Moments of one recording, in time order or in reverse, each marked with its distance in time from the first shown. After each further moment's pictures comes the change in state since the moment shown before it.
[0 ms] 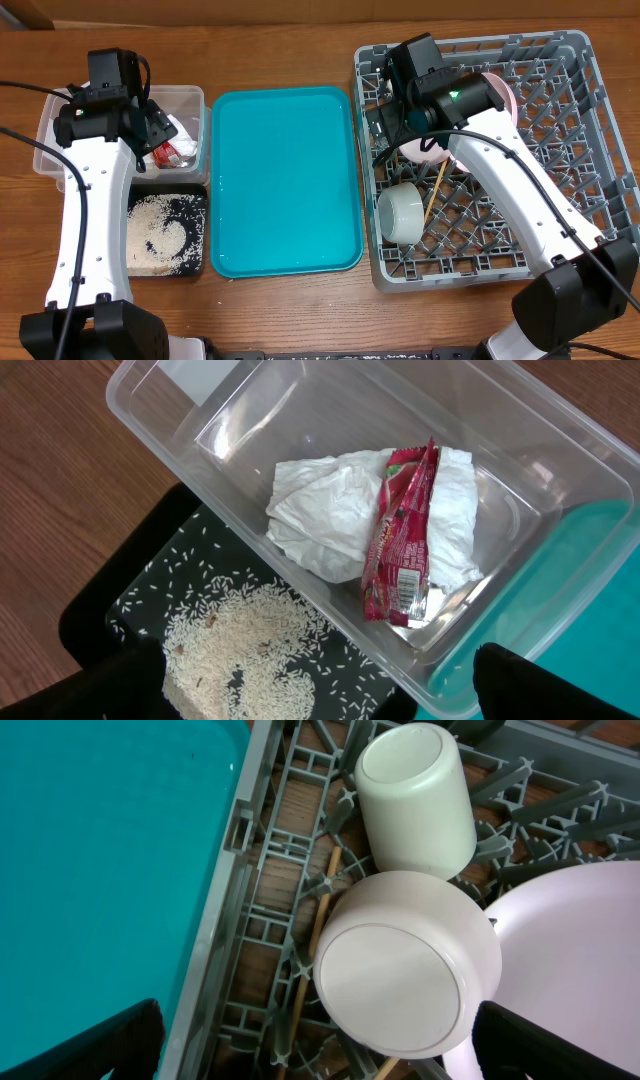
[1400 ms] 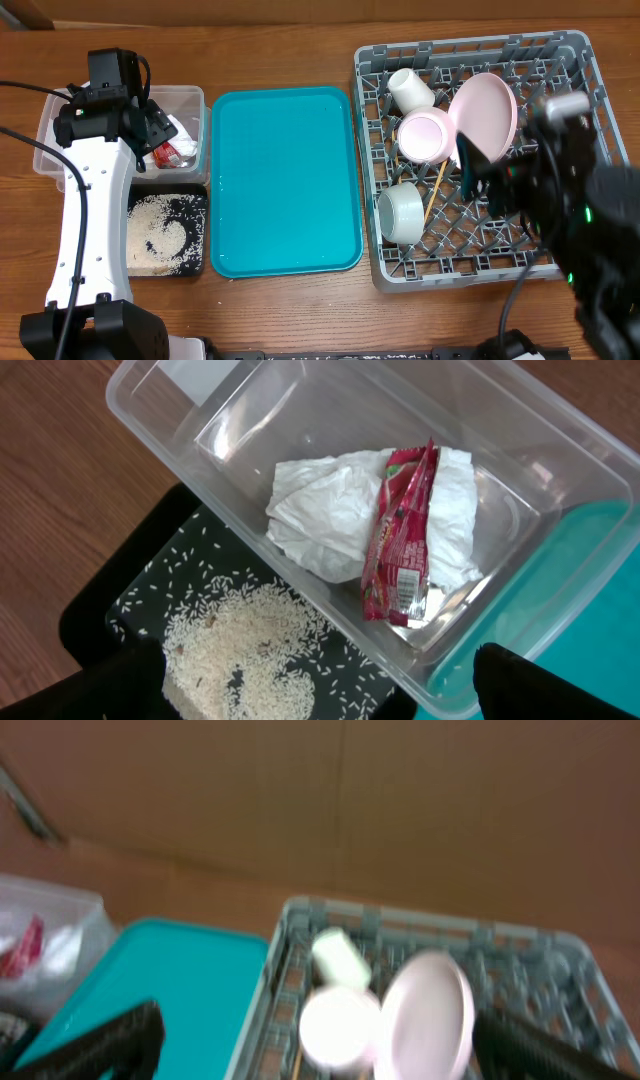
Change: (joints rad) left arm 0.000 0.000 0.001 0.001 0.000 0.000; right arm -0.043 -0.944 -0.377 0.245 -0.021 0.007
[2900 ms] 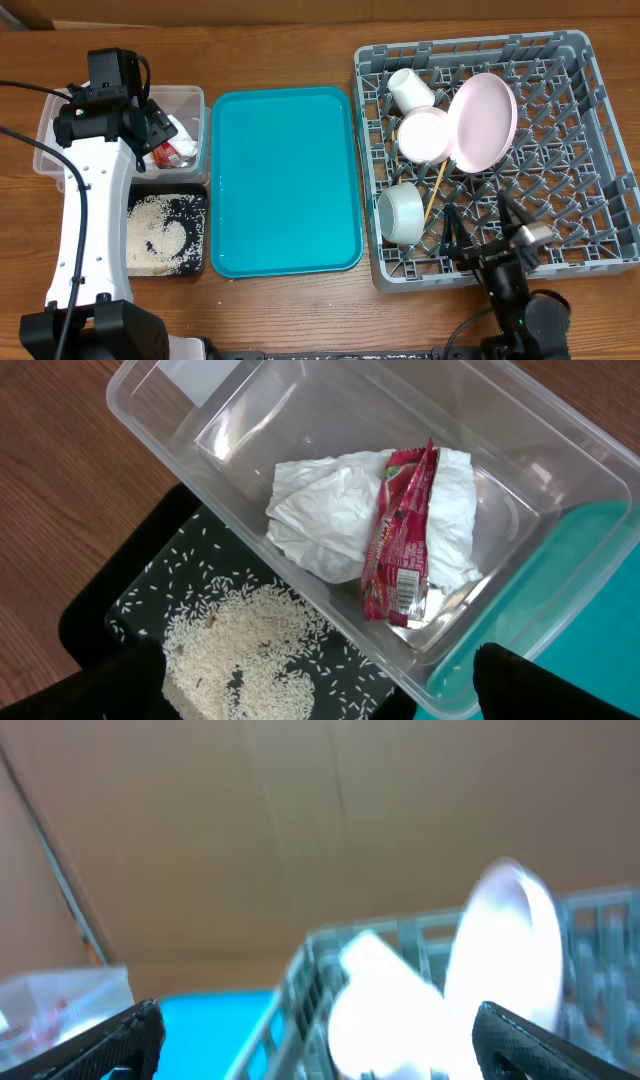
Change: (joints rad) left arm 0.000 0.000 0.001 -0.001 0.000 0.000; right arm -0.208 -0.818 -1.270 0.869 -0.226 0.217
